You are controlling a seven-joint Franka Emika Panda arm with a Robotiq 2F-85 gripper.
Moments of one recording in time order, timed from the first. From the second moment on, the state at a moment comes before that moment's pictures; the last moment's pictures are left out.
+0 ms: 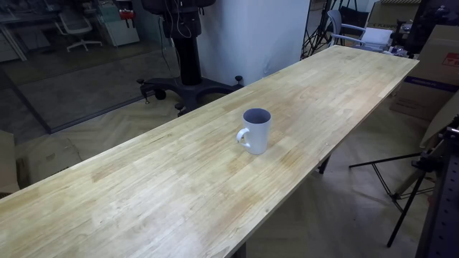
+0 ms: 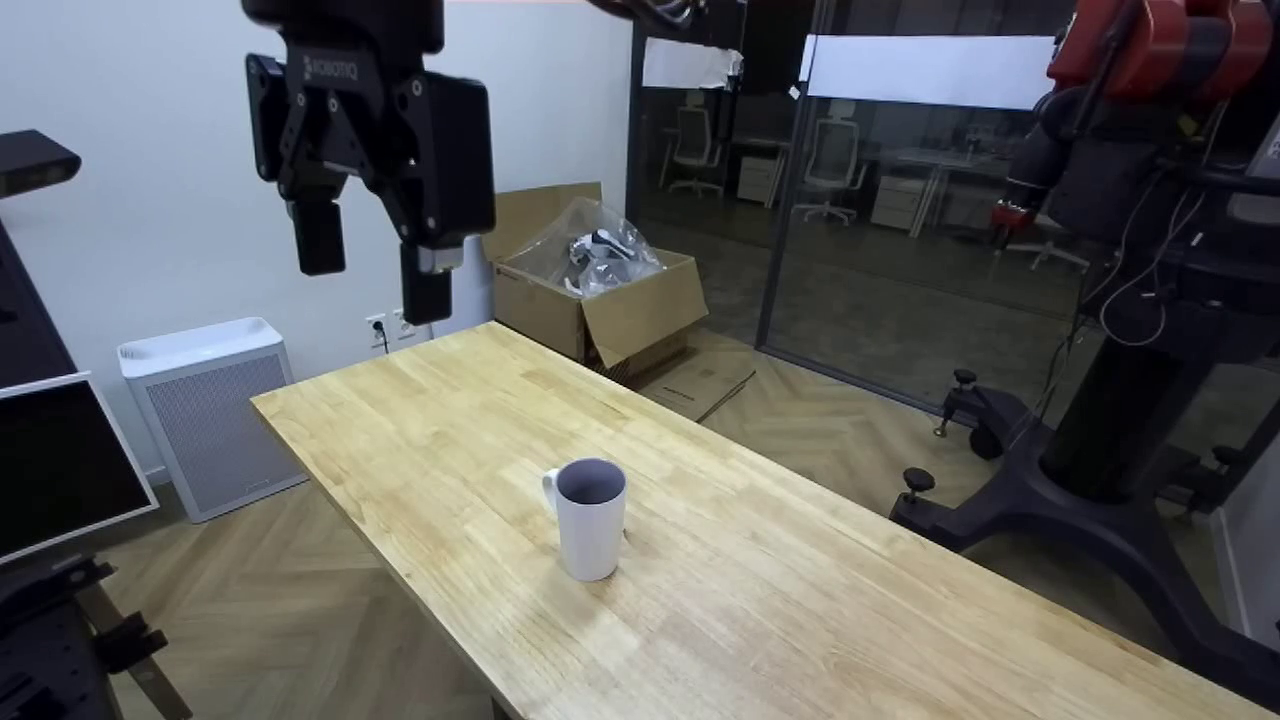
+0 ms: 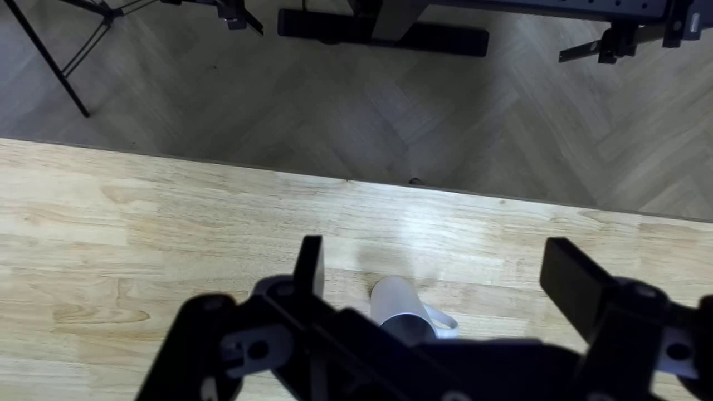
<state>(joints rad) -0.06 -0.57 -0.14 -2.54 -0.08 1.89 -0.22</state>
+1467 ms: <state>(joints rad) -0.06 0.12 -0.07 -2.41 0.04 2.69 -0.23</state>
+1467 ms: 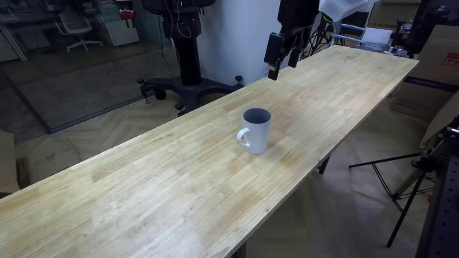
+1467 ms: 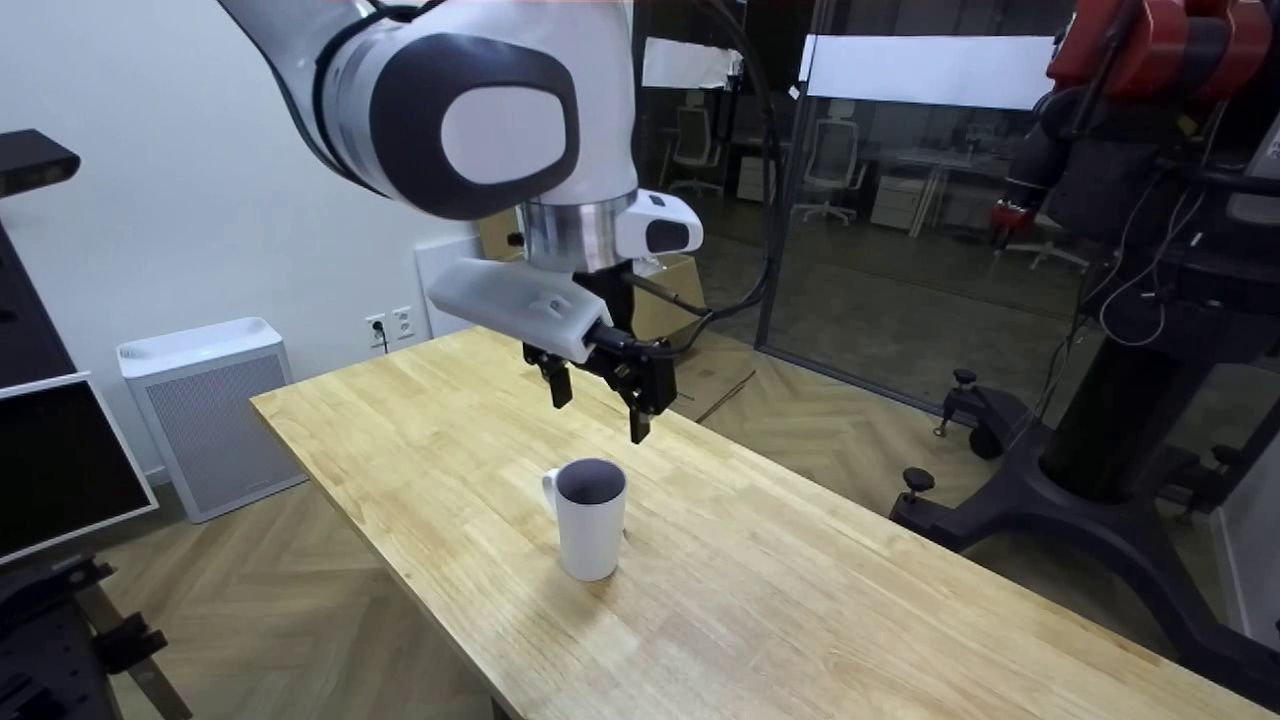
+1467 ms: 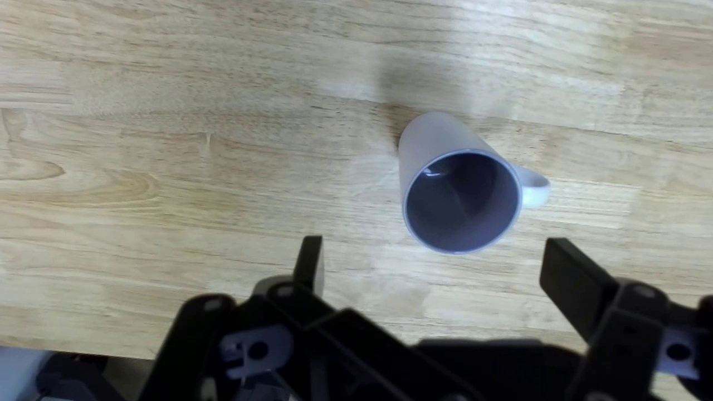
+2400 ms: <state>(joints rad) -0.10 0.43 -0.10 -2.23 0.00 2.65 -0.14</state>
